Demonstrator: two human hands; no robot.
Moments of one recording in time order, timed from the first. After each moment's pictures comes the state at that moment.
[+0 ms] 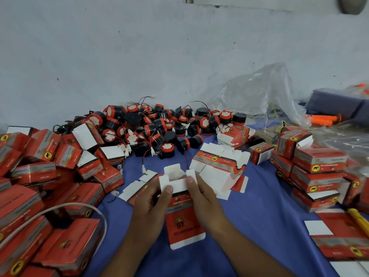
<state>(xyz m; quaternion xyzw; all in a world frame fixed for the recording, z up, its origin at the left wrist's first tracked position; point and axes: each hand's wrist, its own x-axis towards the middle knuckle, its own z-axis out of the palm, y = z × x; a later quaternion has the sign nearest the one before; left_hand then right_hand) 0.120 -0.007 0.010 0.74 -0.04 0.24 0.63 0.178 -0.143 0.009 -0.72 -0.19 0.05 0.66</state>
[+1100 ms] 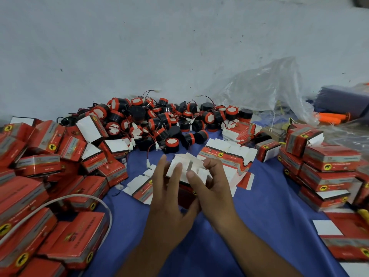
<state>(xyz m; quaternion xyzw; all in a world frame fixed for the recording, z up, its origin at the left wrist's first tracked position) 0.120 -0.028 0.007 0.86 -0.08 0.42 0.29 0.170 -0.137 0.025 -0.61 -0.20 -0.02 0.76</state>
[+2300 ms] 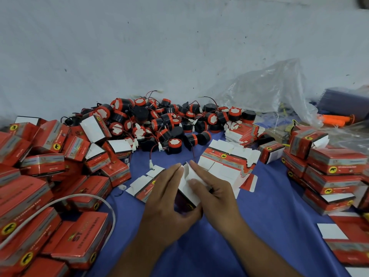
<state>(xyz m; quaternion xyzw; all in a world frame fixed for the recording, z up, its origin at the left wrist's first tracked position) 0.126 -0.010 -0.003 0.84 -0.13 0.49 0.22 0.170 -0.144 0.019 -0.70 -0.27 -0.06 0.66</state>
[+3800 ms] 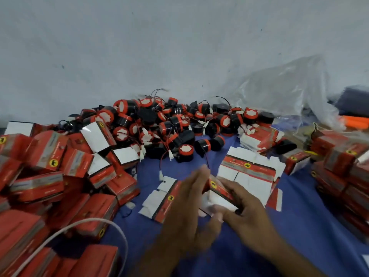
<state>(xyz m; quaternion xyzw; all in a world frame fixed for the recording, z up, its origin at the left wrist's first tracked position) 0.173 0.017 0.003 0.82 -0.23 0.34 0.40 0.216 -0.152 0.010 -0.75 -0.28 -0.01 0.60</state>
